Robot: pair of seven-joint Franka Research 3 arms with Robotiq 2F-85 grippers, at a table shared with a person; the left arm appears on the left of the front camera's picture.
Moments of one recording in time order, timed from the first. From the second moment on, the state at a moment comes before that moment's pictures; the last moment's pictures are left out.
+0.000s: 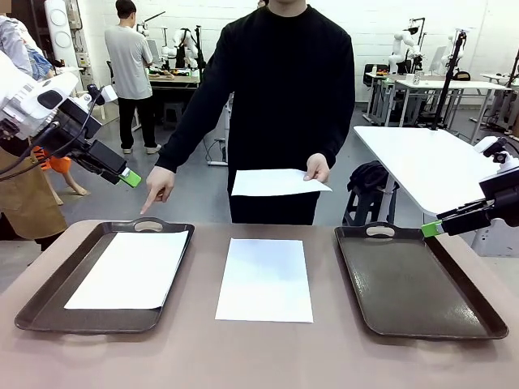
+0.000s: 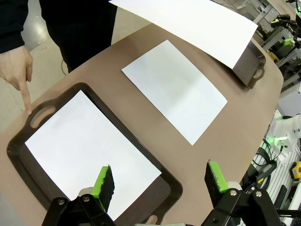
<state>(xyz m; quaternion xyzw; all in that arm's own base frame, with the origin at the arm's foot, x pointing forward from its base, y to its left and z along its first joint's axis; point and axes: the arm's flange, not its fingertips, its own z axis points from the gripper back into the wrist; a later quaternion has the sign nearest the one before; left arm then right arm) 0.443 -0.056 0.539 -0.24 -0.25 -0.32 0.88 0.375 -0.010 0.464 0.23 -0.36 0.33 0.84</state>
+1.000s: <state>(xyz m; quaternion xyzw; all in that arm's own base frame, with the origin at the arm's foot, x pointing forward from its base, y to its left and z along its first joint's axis) 0.532 -0.084 0.449 -0.41 -0.14 -0.05 0.90 0.375 -0.011 0.465 0.23 -0.36 0.33 0.84</state>
